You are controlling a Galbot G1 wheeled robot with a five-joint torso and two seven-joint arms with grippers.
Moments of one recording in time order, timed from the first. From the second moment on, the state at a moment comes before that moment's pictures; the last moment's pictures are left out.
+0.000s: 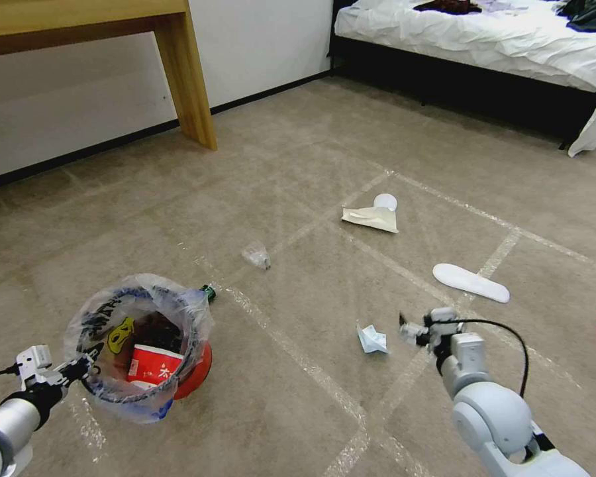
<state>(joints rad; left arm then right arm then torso) 1.61 -1.26 -1.15 -2.04 -0.99 0.71 0.04 -1.33 0.98 0.32 1.98 0.46 -0.71 0.32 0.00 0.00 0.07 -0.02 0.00</state>
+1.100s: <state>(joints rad) 1.62 -1.28 -1.14 -2.06 -0.96 0.71 0.04 -0.96 0.99 0.00 1.37 0.25 -0.46 -0.05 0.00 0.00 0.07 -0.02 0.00</state>
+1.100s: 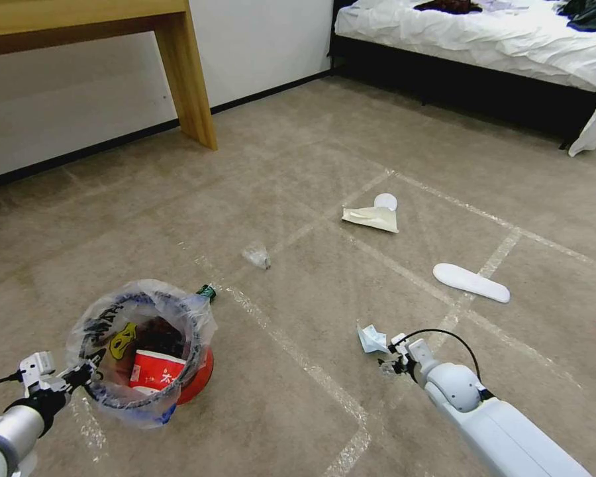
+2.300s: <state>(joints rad) 1.63 -1.30 -1.14 -2.06 -0.95 0.71 0.04 -0.82 1.13 -0.08 1.06 0.20 -0.32 -0.04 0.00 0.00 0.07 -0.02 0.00</state>
